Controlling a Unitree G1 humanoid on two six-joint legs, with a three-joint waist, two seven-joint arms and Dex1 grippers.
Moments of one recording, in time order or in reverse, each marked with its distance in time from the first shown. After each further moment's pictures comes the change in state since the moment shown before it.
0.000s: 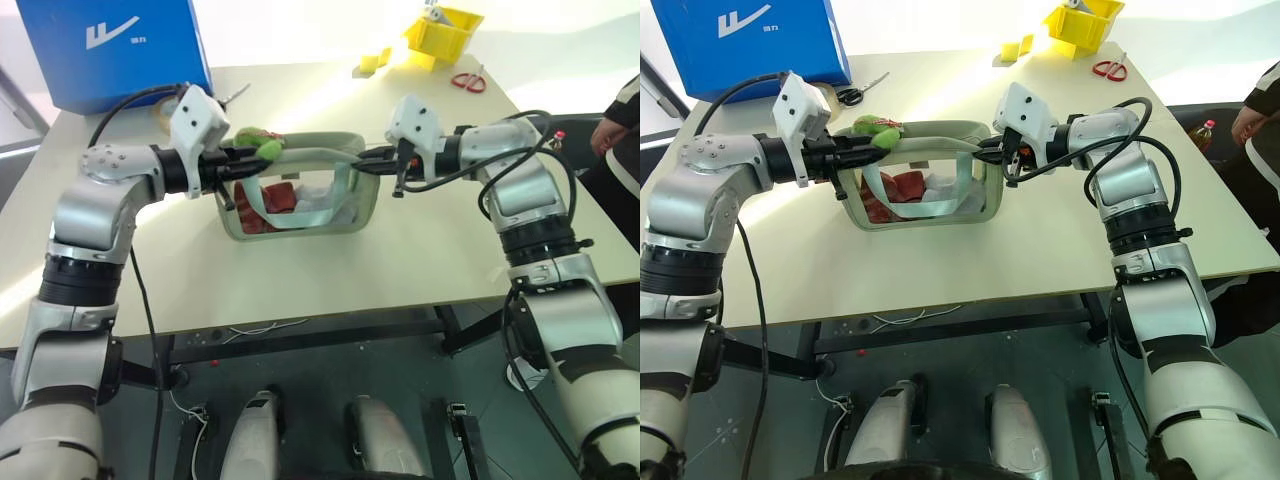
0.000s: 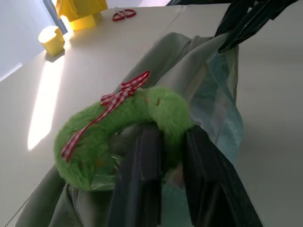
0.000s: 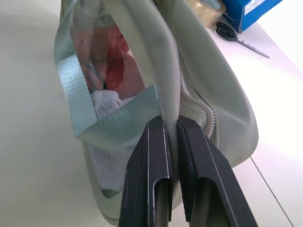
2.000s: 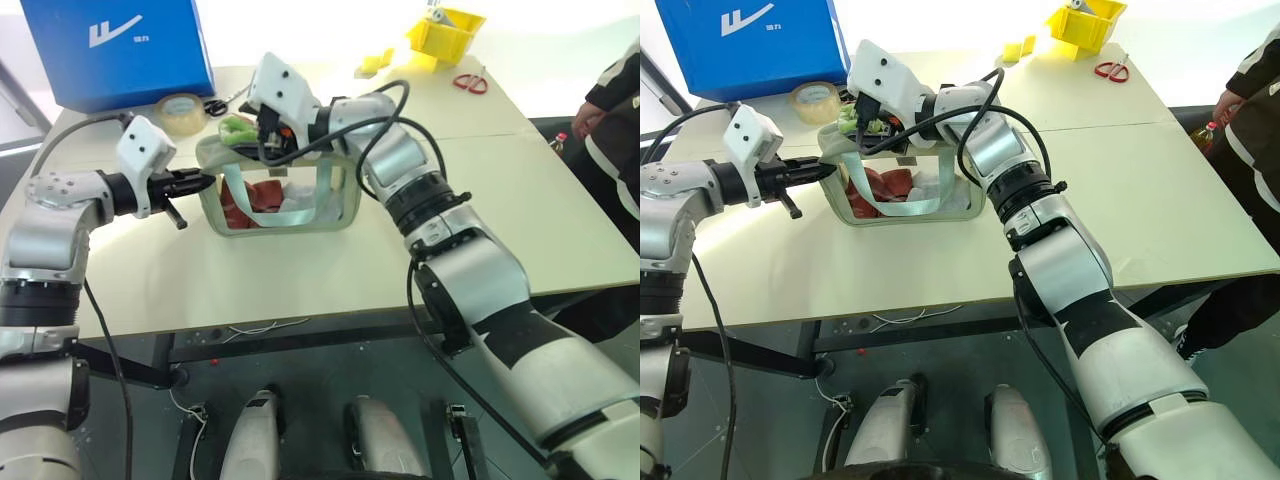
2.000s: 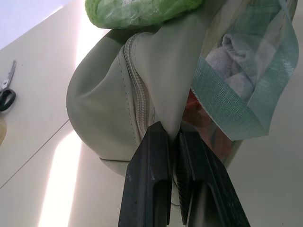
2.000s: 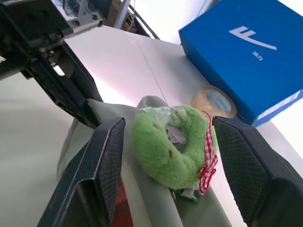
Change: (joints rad) left arm 0.148 0.109 0.101 0.108 0.074 -0.102 -0.012; right arm -0.355 0.448 0.061 0.467 -0.064 -0.176 -0.293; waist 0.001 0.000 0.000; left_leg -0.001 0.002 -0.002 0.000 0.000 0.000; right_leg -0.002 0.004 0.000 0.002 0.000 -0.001
